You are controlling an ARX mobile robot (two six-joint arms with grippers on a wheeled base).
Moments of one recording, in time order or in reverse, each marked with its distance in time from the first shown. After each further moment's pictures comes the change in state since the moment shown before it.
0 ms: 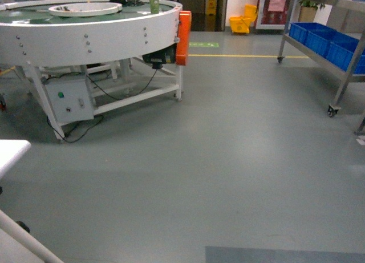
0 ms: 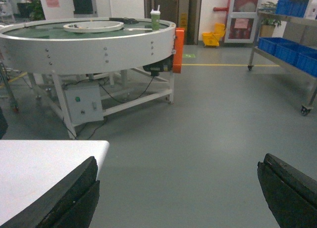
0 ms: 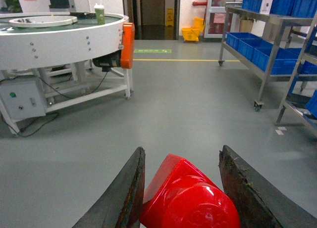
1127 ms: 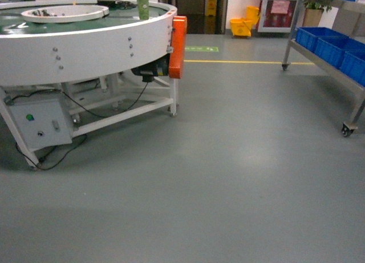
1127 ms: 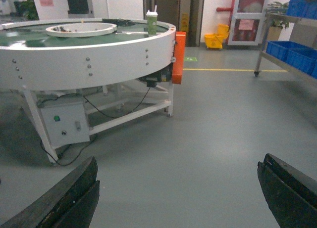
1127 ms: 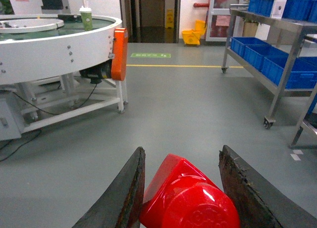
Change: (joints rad) left arm 0.000 0.000 0.000 -0.004 -0.001 0.000; right arm 0.000 0.000 0.000 0.003 0.000 0.000
